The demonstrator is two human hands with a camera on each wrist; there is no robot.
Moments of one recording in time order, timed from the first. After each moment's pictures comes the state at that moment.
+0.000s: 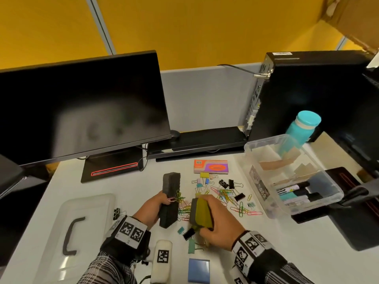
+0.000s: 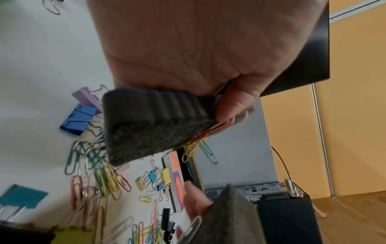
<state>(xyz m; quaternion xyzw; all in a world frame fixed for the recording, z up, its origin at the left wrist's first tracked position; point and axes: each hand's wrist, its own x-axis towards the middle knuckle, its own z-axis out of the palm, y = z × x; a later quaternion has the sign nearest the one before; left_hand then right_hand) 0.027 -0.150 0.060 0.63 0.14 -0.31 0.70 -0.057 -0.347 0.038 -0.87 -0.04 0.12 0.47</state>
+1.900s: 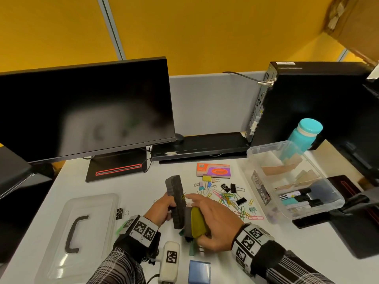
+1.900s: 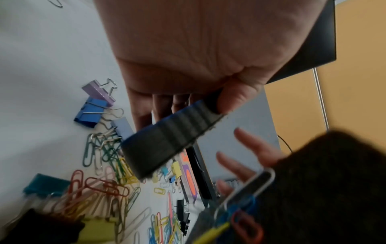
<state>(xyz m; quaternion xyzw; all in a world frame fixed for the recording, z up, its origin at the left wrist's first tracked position) 0.021 -0.161 0.062 0.66 0.16 -0.30 0.67 -0.043 -0.342 0.057 -0.92 -0.25 0.08 0.30</state>
